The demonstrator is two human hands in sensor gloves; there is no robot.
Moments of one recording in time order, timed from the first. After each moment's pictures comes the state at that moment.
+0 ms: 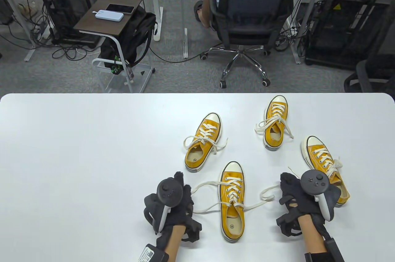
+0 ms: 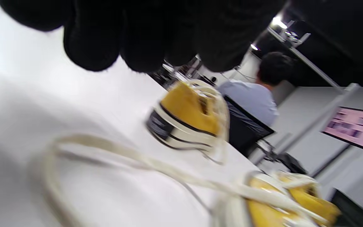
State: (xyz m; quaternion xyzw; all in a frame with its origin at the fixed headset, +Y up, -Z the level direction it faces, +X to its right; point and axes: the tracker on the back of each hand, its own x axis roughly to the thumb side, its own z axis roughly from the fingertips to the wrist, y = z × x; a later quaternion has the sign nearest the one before) left_hand -0.095 -0.731 -0.267 0.01 0.08 0.34 0.94; right_hand 0.282 -0.742 -0.301 -0.16 0.01 0.93 0.33
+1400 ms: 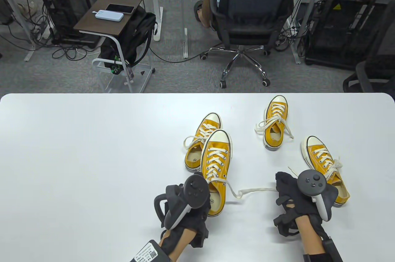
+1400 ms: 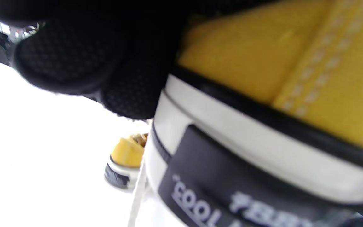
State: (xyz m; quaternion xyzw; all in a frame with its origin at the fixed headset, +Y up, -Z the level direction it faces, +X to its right) left_hand -0.079 -0.624 -0.258 0.03 0.01 0.19 0.98; right_hand 0.273 -0.740 -0.302 -0.13 0.00 0.94 0.32
